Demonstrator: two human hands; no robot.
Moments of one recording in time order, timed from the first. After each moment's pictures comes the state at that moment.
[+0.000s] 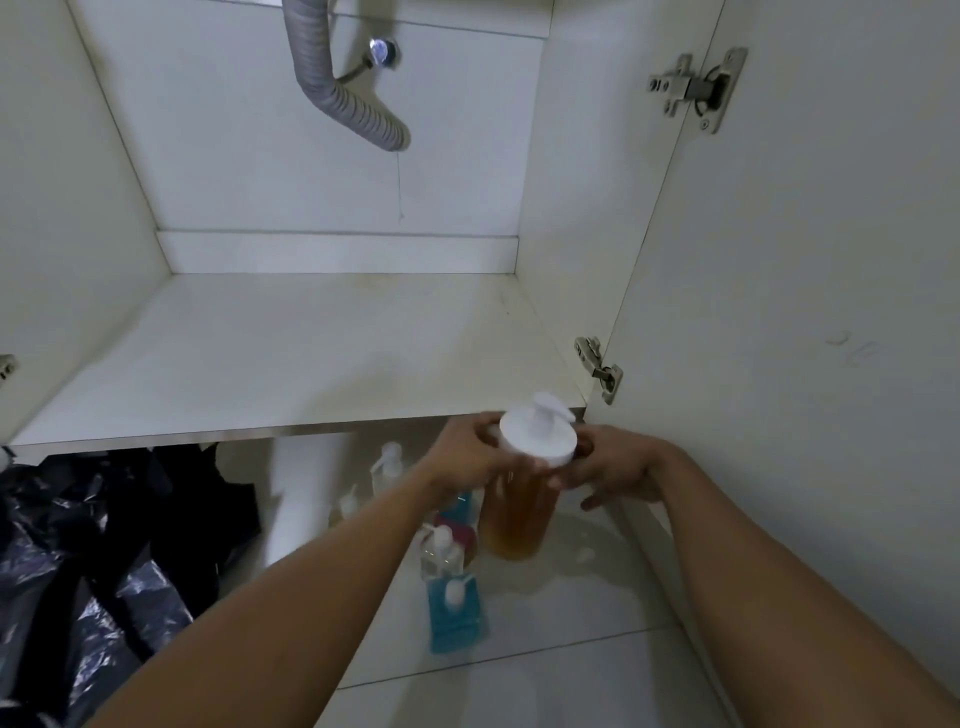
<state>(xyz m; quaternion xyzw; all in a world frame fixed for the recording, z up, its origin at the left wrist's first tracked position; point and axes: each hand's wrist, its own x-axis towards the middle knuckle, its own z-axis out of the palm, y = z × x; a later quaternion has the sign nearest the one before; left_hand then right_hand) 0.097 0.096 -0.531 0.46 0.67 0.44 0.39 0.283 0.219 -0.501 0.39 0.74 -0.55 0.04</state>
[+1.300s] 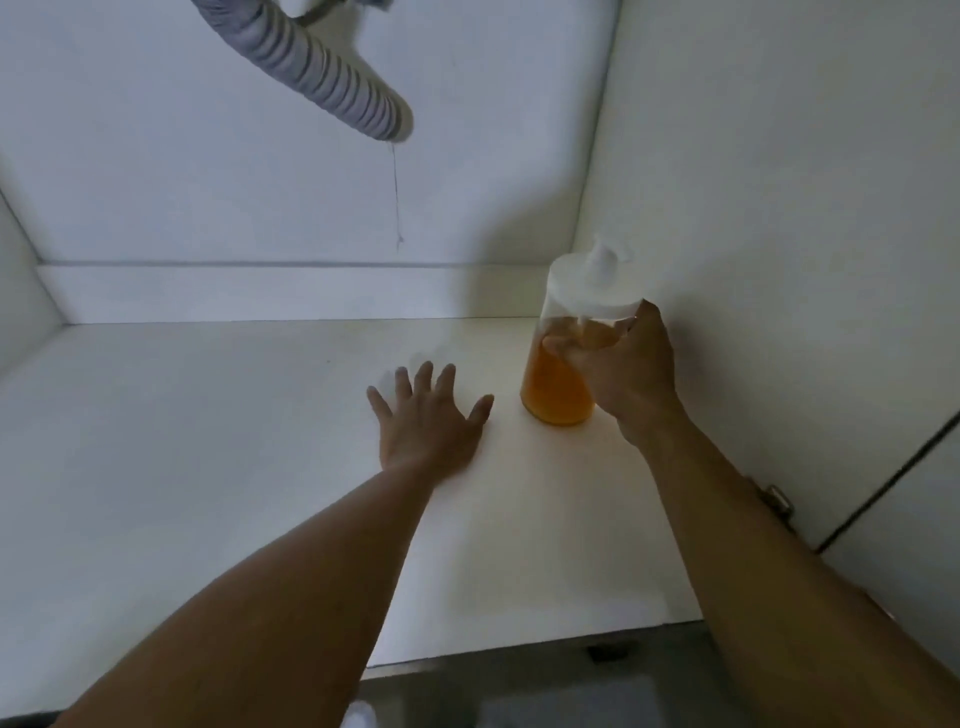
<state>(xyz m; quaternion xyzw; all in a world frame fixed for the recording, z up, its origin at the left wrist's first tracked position) -0.113 0.342 -0.586 0.44 0.88 0.16 0.00 0.053 0.441 -0.498 0.46 0.69 -0.34 -0.44</state>
